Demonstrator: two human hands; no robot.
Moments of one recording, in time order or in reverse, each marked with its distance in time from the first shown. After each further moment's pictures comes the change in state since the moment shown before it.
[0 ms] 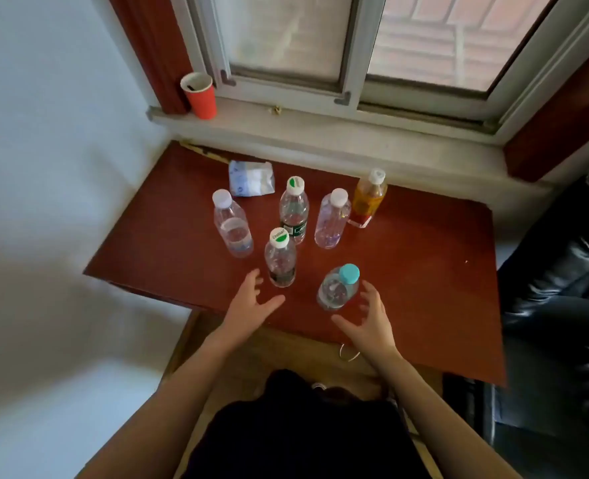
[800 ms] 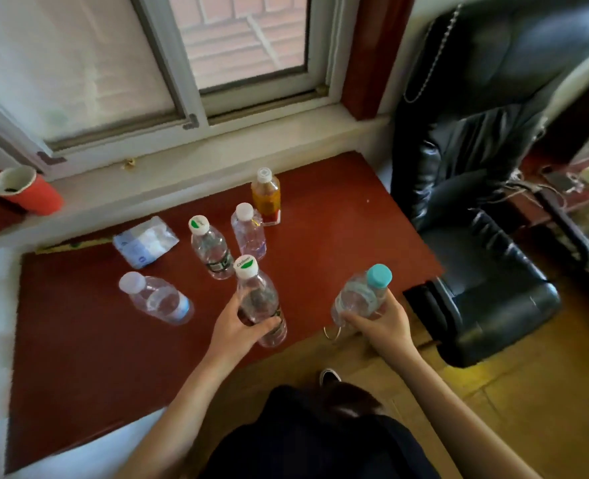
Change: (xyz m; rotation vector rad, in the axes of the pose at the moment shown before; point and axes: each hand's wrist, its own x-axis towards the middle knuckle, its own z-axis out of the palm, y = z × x) left_hand 0.015 0.059 -0.015 0.122 -0.415 0.301; right_hand -0.094 -0.024 -0.006 0.415 0.573 0.201
